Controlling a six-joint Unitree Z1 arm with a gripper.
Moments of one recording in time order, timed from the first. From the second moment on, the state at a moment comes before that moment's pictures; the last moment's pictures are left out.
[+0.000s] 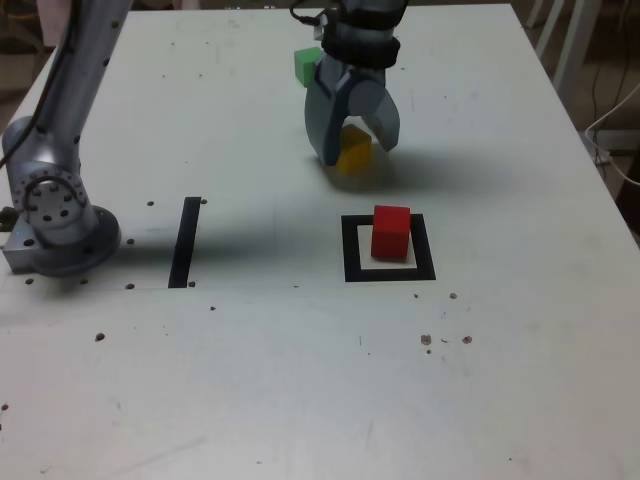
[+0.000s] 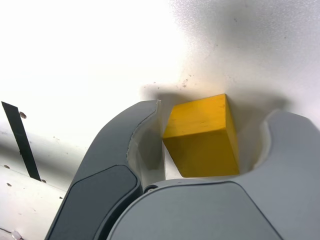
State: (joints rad) arm 0.43 2.16 -1.61 1.27 -0.01 0.10
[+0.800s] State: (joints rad) arm 0.35 2.09 -1.59 1.29 0.02 0.13
